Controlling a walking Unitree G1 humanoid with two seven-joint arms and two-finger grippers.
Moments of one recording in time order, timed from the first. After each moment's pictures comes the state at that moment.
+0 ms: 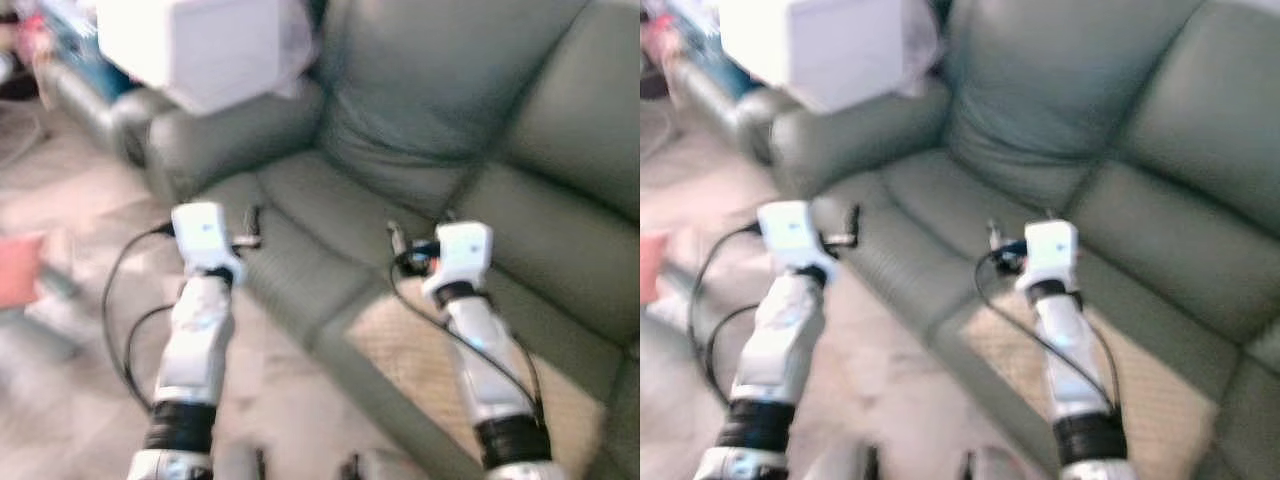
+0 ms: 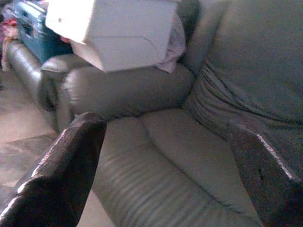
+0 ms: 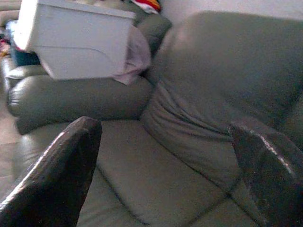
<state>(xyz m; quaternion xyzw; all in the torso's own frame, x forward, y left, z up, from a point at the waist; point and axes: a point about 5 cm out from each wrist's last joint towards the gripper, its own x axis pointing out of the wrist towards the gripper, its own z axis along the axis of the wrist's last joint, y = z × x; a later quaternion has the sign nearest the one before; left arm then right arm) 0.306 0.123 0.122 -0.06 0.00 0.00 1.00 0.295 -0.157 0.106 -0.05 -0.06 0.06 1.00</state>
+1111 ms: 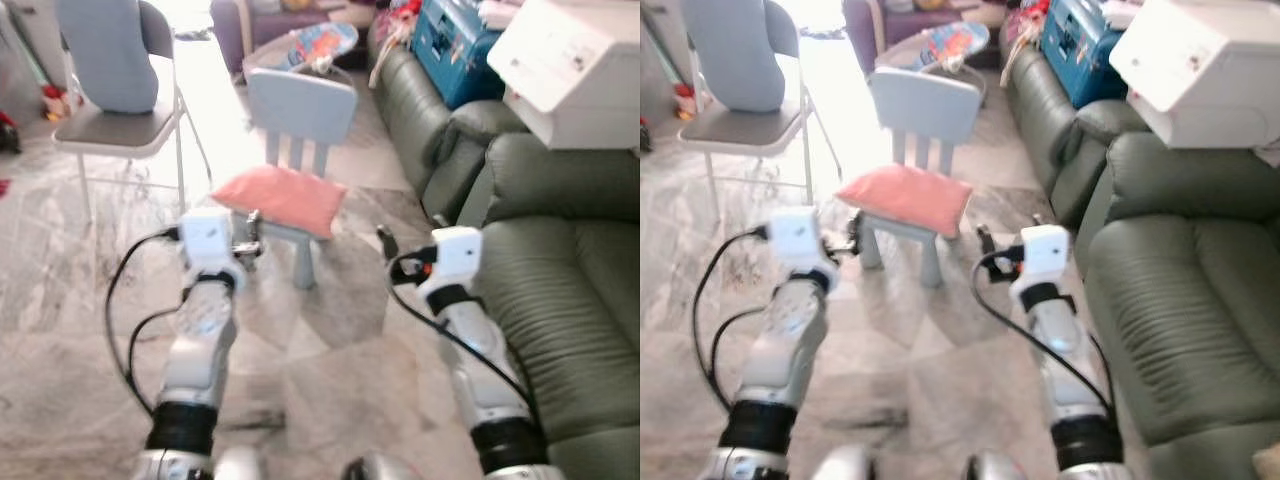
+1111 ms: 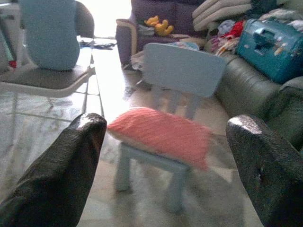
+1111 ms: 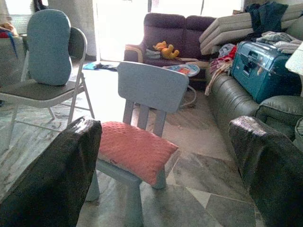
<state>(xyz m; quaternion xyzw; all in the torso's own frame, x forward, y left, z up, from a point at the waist) 0.306 0.131 0.114 -0.02 0.01 0.01 1.00 0.292 -0.141 0.099 0.00 -0.04 0.10 0.99</state>
